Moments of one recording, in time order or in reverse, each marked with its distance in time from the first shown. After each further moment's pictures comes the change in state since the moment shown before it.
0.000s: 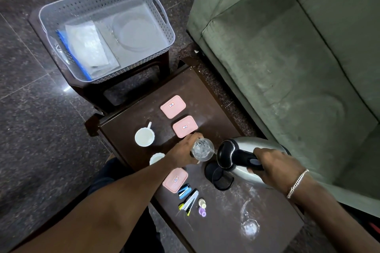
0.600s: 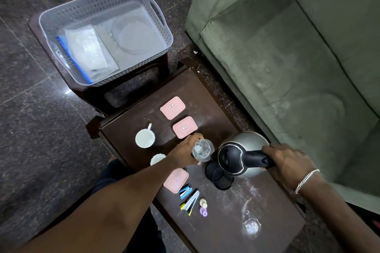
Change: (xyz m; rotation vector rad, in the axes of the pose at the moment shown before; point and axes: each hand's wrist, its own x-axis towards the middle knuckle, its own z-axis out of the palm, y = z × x) left_hand 0.001 0.005 -0.001 -0.009 -0.043 -0.048; right_hand -0.008 0.022 -0.014 -0.140 -0.042 0.039
